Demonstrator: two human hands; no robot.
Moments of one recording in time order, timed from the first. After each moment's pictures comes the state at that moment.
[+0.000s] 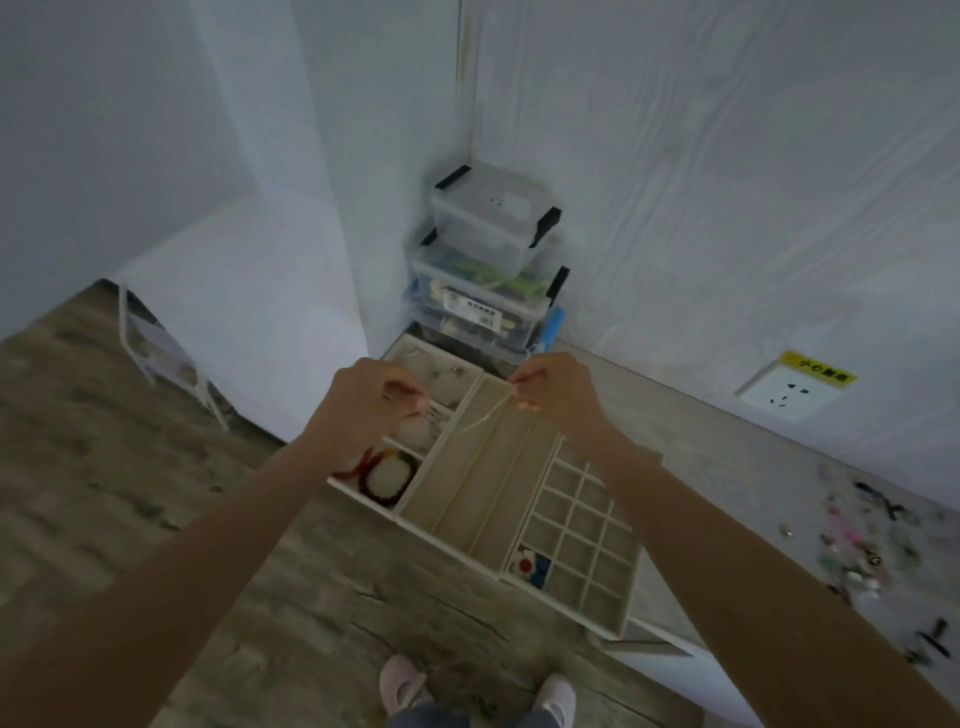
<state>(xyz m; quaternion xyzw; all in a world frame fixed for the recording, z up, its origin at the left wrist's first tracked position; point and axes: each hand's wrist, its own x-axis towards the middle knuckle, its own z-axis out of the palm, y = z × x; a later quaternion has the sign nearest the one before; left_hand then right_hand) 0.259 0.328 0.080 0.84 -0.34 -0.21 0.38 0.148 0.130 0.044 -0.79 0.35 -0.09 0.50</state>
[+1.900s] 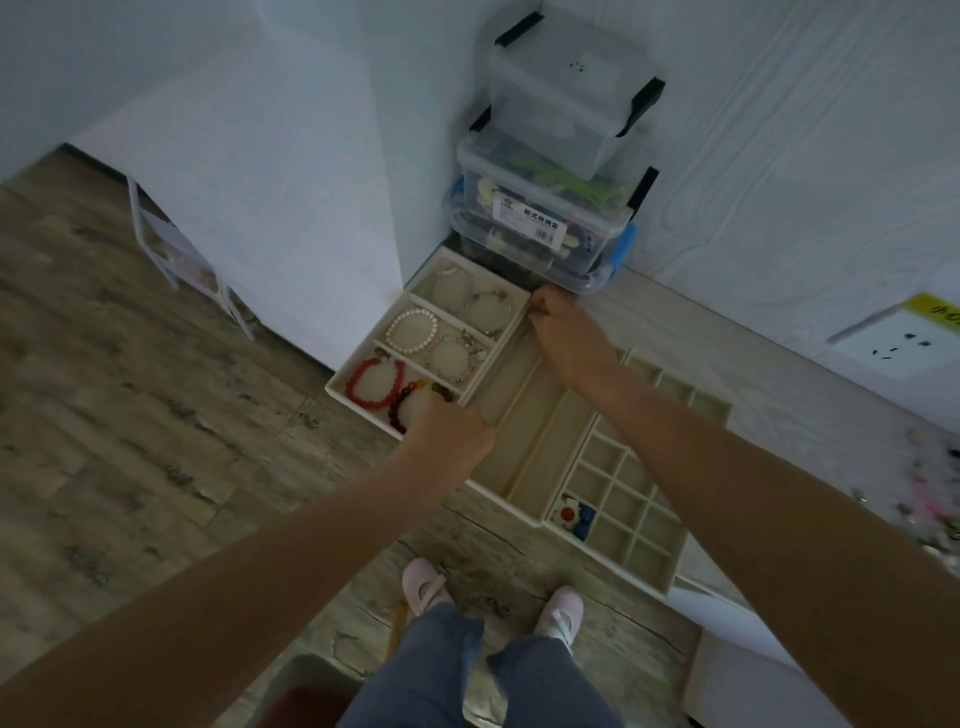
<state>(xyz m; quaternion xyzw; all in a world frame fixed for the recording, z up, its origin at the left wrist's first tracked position) 0.208 0.314 0.000 0.75 -0.59 -0.15 -0.26 0.193 0.136 -0.036 -0.91 0.27 -0.01 0.32</state>
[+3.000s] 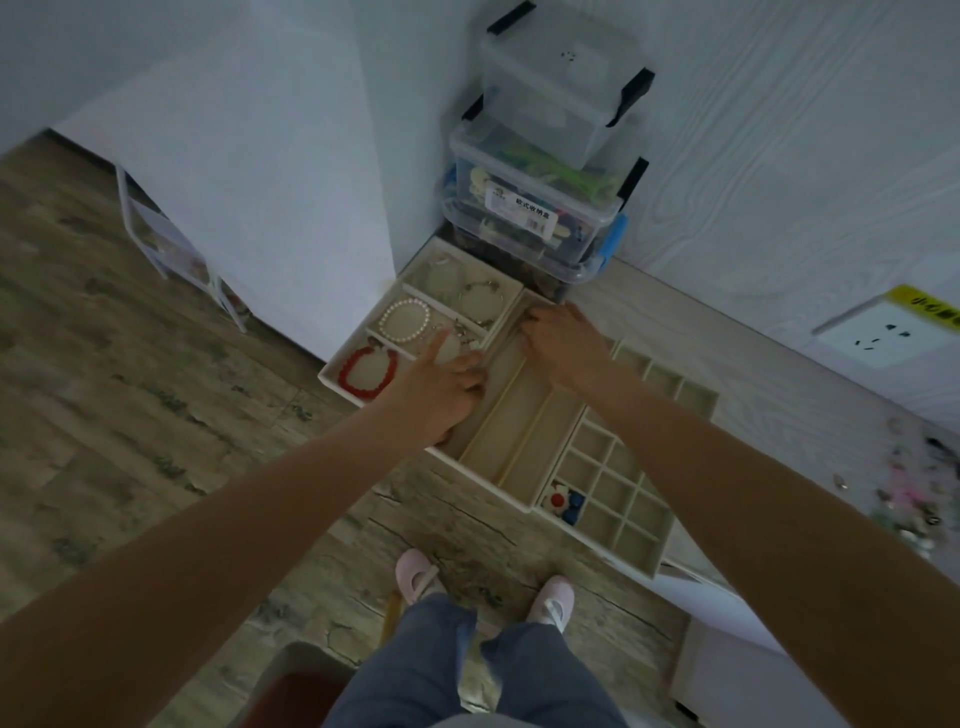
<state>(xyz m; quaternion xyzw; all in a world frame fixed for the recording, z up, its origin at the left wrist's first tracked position) 0.242 0.320 -0.019 0.71 -0.66 -0.06 -0.22 0.179 0.131 -0.046 -0.99 0.11 0.09 0.02</state>
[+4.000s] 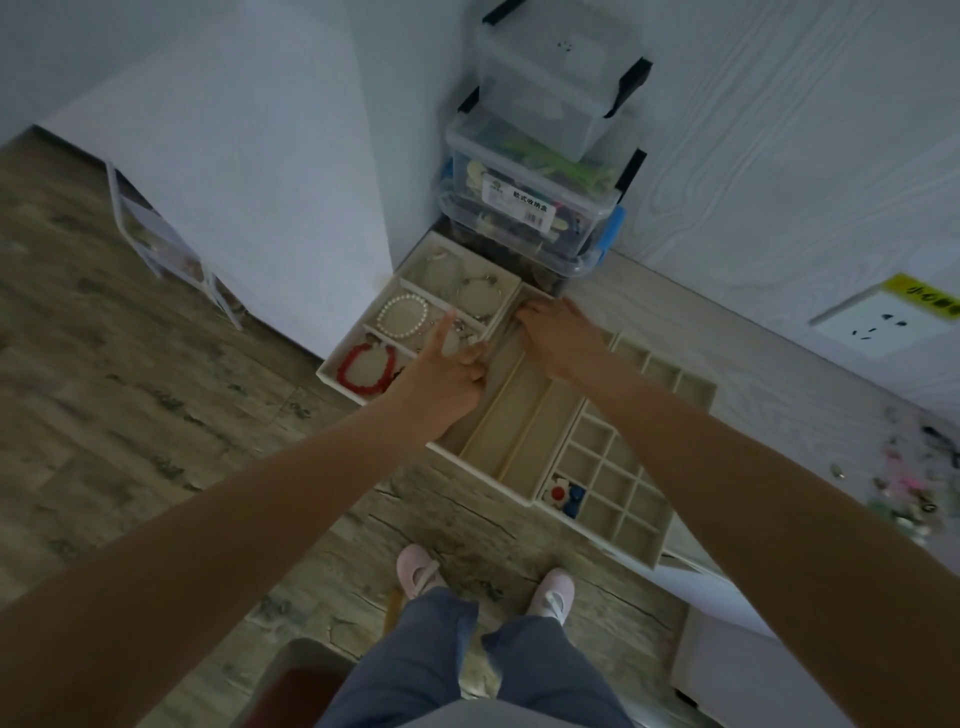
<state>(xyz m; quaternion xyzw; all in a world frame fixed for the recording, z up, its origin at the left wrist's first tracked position) 0.237 0.309 -0.018 0.72 -0.65 -0.06 -0.26 0.184 0.136 -0.046 -0.98 0.15 0.12 0.05</state>
